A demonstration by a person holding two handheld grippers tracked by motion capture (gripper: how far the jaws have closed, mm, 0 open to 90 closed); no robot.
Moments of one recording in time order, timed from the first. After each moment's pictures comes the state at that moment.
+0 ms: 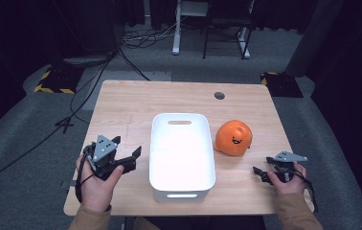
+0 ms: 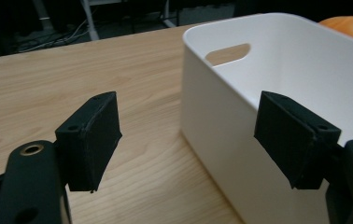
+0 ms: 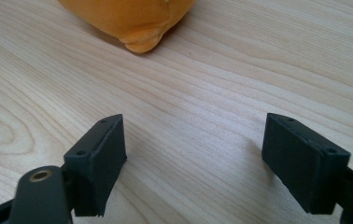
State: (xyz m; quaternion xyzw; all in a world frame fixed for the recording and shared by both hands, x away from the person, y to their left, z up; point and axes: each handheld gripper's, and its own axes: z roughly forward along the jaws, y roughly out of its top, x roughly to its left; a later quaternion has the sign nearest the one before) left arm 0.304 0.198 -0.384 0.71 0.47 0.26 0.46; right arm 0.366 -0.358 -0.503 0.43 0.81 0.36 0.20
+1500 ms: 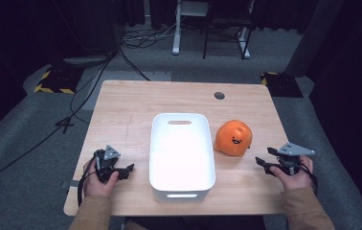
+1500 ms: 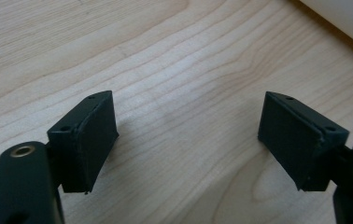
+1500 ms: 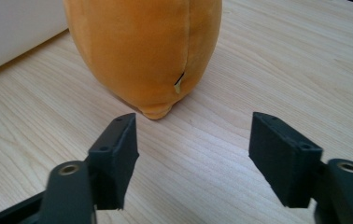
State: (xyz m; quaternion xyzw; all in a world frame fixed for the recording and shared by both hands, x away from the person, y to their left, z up) left arm 0.354 0.236 -0.502 0.81 0.46 0.17 0.33; right arm 0.366 -0.346 -0.452 0.40 0.80 0.38 0.23
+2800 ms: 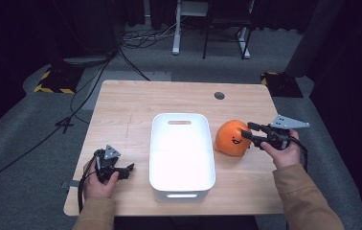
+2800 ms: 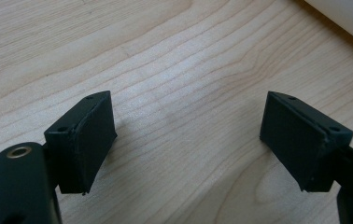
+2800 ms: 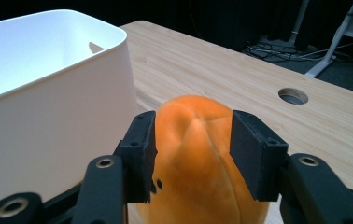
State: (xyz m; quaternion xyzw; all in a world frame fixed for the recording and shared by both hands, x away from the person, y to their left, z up) left arm 0.353 0.236 -0.503 0.81 0.46 0.17 0.33; right arm 0.420 -0.303 -0.396 0.31 0.78 0.51 0.19
